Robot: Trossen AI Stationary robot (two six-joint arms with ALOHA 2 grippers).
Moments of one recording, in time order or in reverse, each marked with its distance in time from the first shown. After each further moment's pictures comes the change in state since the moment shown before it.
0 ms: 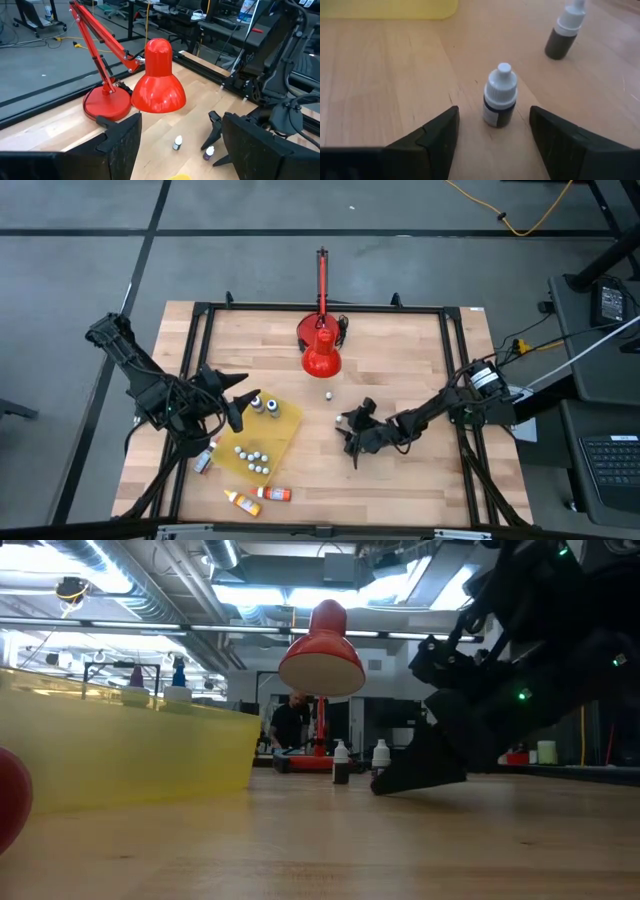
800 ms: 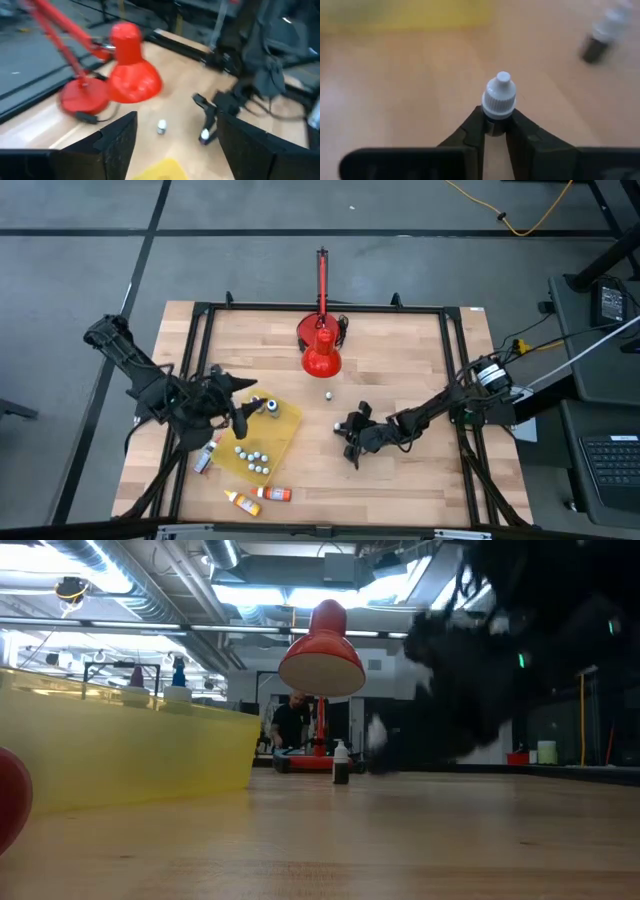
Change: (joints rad) left arm 0.070 0.000 0.020 0.170 0.183 0.300; right arm -0.001 -0.062 0.028 -0.029 -0.141 0.031
